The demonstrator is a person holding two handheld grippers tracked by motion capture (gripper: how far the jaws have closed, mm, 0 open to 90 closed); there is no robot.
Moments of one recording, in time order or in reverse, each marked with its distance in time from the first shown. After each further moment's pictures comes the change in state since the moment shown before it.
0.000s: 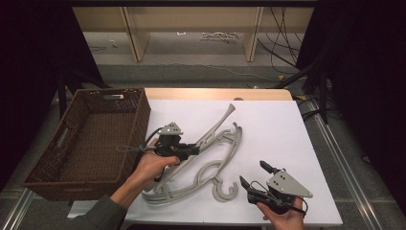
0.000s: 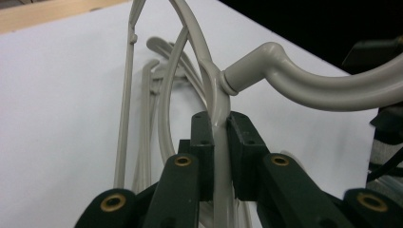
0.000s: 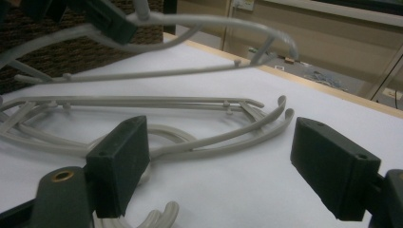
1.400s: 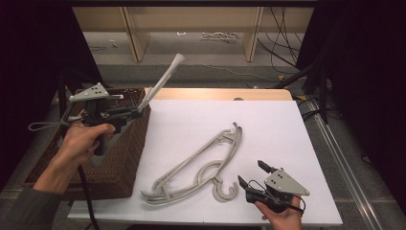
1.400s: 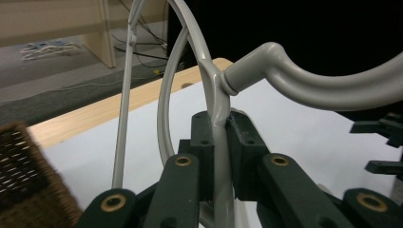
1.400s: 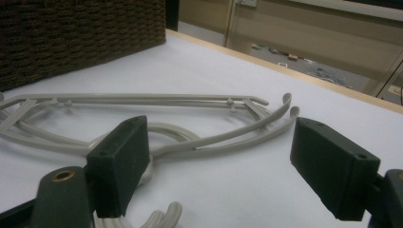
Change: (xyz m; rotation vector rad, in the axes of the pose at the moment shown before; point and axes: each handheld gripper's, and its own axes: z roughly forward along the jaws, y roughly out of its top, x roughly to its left) left arm 0.057 0.043 -0.165 -0.191 0.175 0.023; right arm 0.001 0.000 0.006 0.015 0.010 -0.001
